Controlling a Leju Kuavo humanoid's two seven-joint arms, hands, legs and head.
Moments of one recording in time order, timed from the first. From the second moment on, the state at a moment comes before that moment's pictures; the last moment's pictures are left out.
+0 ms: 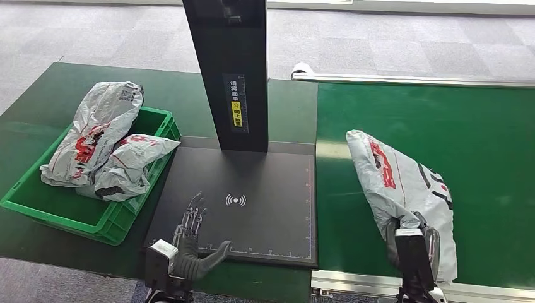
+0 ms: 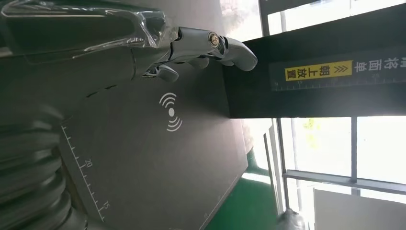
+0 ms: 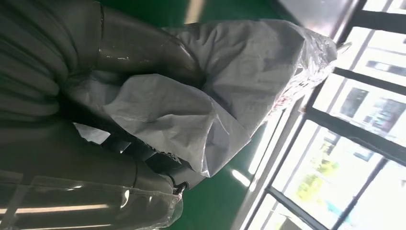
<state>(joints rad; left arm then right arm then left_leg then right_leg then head) 0.10 -0.18 -0.21 -1.35 -0.11 0.04 -0.51 0.14 0.19 -0.18 -1.58 0.56 -0.23 -0.25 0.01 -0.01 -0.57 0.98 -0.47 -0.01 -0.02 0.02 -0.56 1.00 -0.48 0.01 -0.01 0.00</state>
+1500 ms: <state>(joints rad) -0.05 -0.12 0.00 -1.33 -0.20 0.06 -0.55 -0.61 0.20 0.52 -0.93 0.46 0.12 -0.36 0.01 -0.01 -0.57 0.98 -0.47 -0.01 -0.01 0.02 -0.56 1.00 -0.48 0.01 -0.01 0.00</state>
